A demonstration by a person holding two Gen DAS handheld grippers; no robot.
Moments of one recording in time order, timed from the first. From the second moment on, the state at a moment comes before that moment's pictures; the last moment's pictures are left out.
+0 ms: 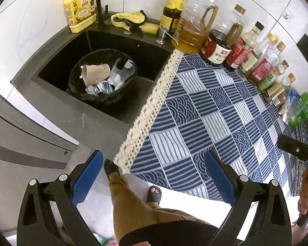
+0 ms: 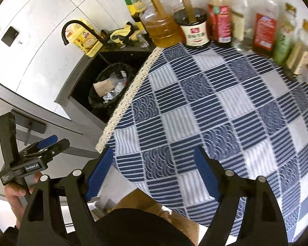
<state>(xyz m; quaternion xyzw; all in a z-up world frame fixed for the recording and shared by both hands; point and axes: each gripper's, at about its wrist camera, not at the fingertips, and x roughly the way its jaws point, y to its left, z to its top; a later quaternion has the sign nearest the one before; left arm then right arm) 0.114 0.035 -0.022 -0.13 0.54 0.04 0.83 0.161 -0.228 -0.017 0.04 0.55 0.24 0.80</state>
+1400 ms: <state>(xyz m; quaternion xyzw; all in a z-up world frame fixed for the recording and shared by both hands) 0.086 0.044 -0.005 -0.14 0.51 0.04 0.85 0.121 -0.224 0.005 -0.02 0.47 0.16 0.87</state>
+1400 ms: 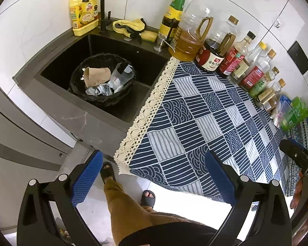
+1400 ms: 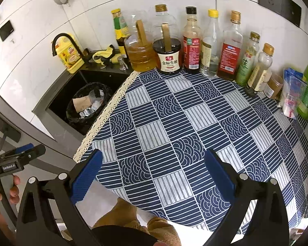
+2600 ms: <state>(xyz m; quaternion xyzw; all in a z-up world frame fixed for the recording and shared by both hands) 0.087 0.047 0.000 -0.14 0.51 0.04 0.85 0.127 -0.208 -0.007 -0.04 0.49 0.19 0.85</state>
